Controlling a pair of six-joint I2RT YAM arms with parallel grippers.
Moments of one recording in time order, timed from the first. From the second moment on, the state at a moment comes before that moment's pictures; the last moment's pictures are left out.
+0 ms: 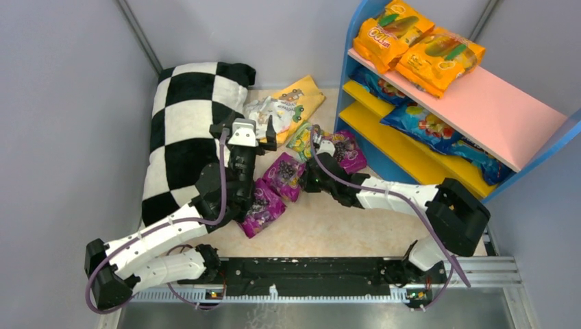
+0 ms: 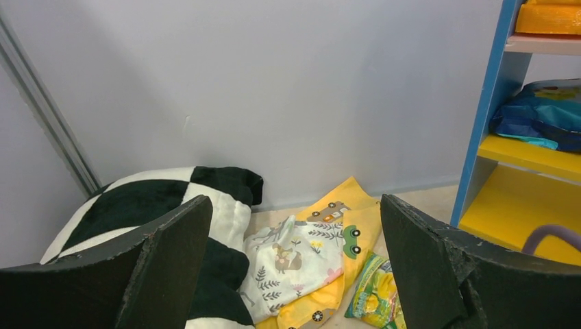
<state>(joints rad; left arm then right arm) -0.95 0.95 0.80 0.64 -0.76 0.42 0.91 1.55 0.90 0.06 0.20 0.76</state>
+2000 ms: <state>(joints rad) -0.95 1.00 0.84 0.51 -0.72 0.31 0.91 1.37 0.60 0.12 0.07 0.81</state>
